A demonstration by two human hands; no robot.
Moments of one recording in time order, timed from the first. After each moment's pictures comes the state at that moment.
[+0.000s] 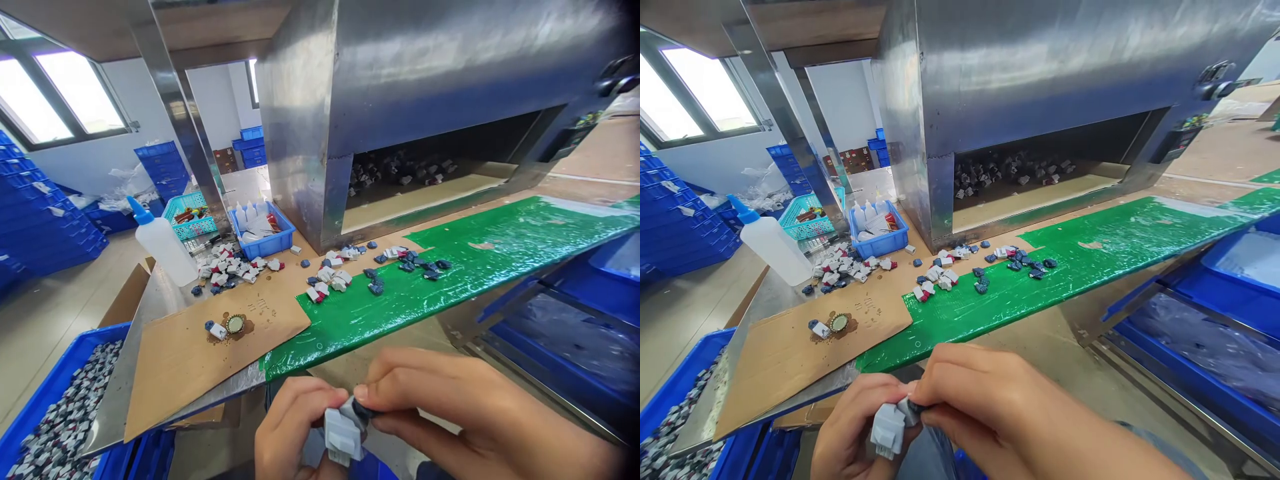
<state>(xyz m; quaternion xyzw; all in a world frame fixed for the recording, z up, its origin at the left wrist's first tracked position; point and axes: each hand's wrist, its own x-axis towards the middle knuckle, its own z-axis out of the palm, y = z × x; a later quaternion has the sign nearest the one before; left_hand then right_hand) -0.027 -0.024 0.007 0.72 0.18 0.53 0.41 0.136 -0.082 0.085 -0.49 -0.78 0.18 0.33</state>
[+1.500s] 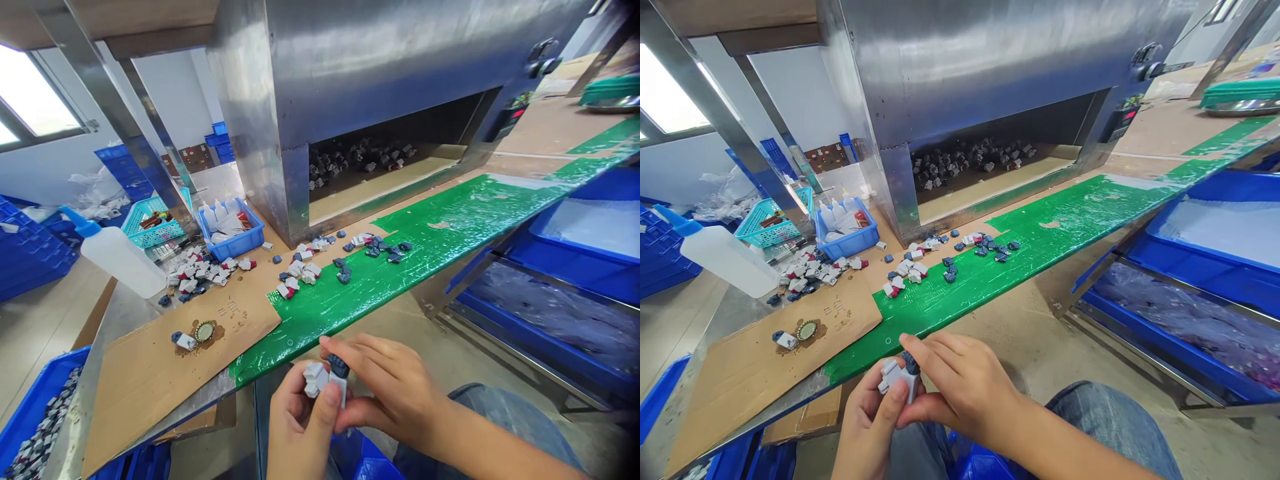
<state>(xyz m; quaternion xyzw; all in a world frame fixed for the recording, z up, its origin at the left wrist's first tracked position) 0.019 -0.043 0.012 0.39 0.31 0.41 0.76 0.150 -0.077 0.011 -0.51 -0.75 -0.15 0.39</state>
